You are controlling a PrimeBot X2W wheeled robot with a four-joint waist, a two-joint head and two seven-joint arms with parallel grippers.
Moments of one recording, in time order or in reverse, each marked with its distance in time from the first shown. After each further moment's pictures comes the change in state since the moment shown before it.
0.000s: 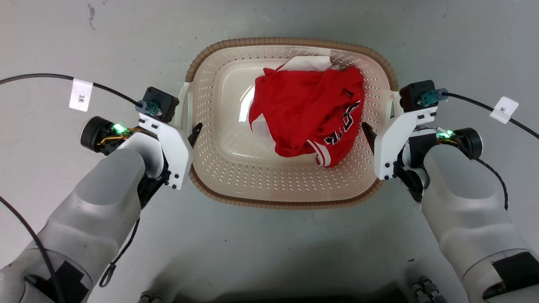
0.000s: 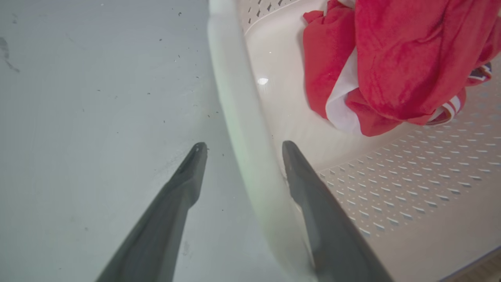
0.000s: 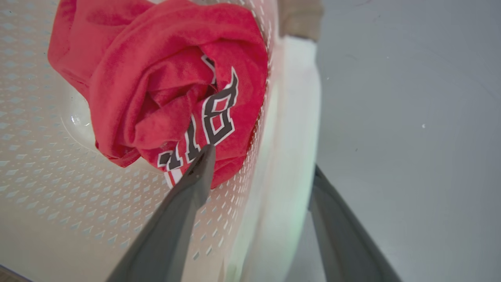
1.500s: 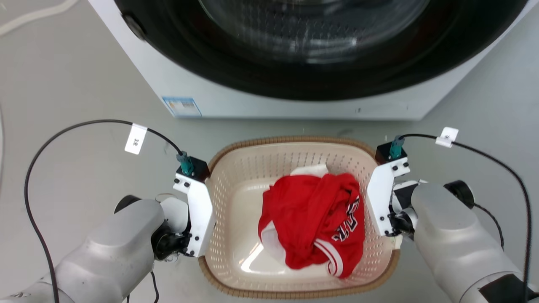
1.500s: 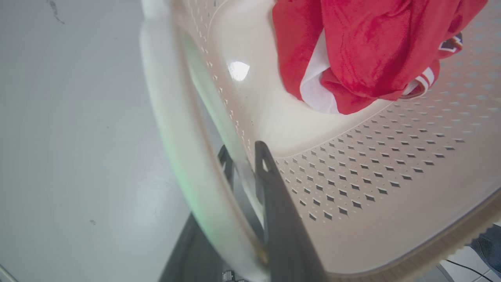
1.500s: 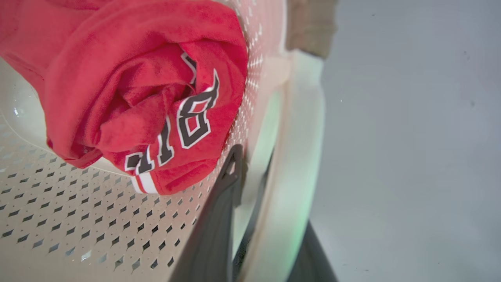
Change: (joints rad) left arm 0.119 0.087 -0.281 -0.263 -0.432 0.007 0.481; right arm 0.072 0.001 0.172 0.098 0.019 0.000 0.398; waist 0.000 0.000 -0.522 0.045
